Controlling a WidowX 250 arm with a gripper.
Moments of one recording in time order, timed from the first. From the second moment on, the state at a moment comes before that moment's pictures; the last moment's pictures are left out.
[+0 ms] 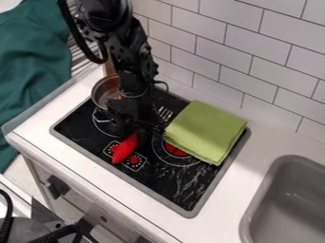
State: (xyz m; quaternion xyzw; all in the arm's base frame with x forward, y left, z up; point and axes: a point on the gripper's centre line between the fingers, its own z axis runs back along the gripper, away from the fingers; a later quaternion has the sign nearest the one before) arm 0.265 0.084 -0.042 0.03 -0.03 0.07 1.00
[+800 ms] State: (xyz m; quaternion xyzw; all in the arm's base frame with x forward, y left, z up) arm 0.285 0.062 -0.015 0.05 -0.06 0.02 1.00
